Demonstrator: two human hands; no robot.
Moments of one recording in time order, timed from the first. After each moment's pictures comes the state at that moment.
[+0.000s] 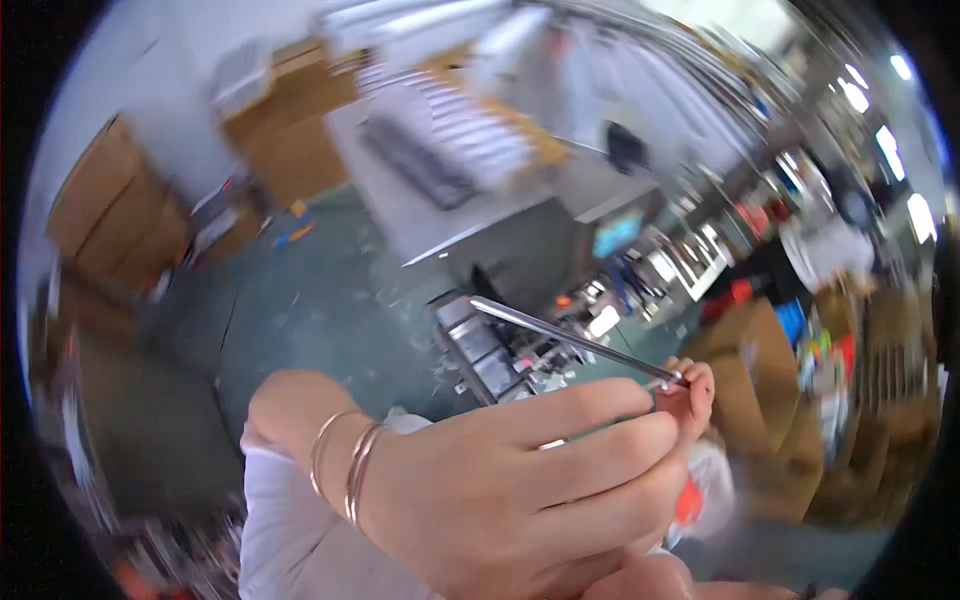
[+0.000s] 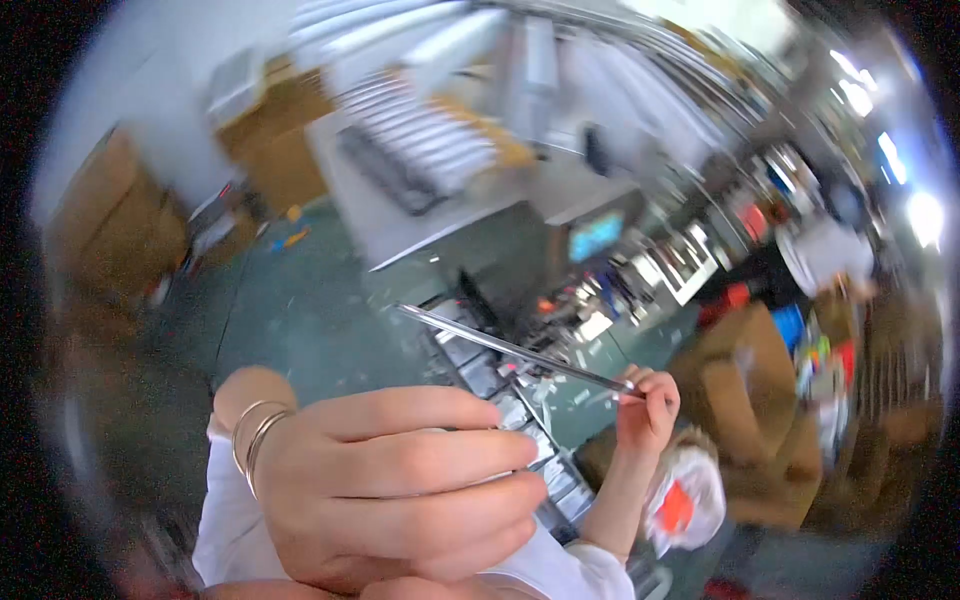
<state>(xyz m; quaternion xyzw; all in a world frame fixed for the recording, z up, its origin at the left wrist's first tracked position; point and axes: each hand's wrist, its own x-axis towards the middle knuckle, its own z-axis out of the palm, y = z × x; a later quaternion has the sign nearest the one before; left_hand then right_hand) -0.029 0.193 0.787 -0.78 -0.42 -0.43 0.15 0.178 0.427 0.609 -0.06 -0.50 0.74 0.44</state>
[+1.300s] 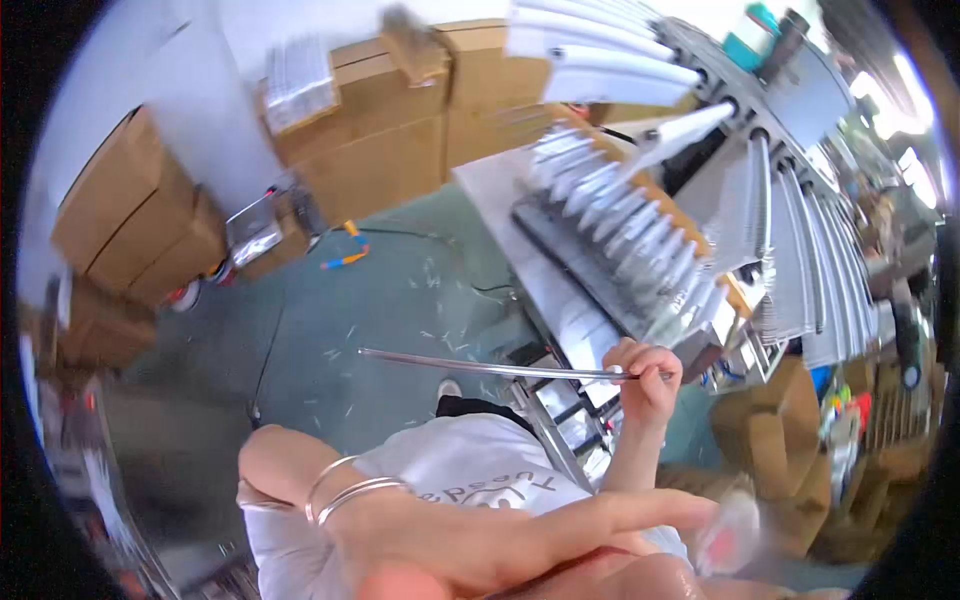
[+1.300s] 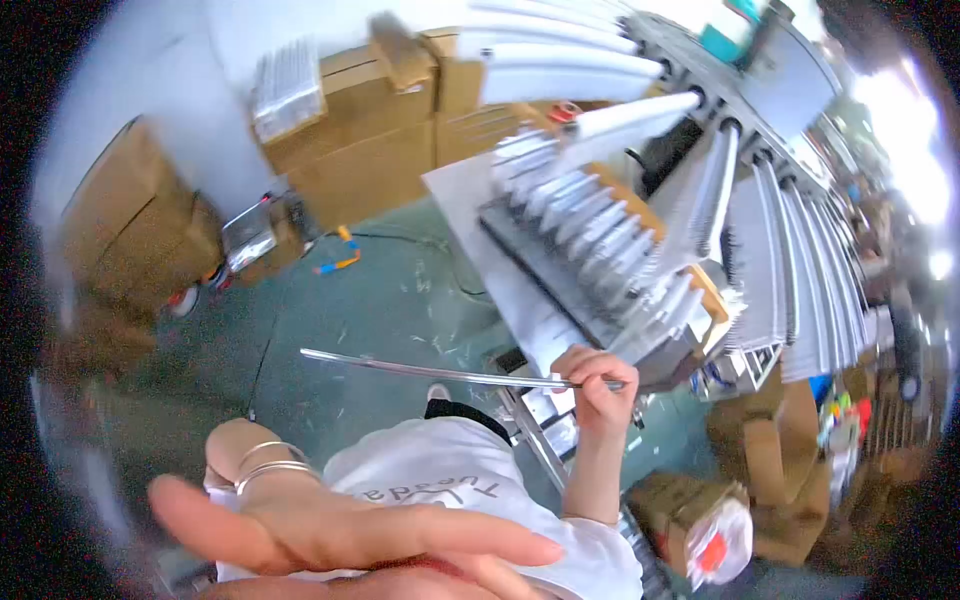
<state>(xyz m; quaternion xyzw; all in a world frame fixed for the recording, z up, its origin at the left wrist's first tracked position) -0.330 0.056 0.751 -0.35 0.03 -0.70 -0.63 -0.235 0.304 0.601 0.06 -0.55 0.75 0.35</state>
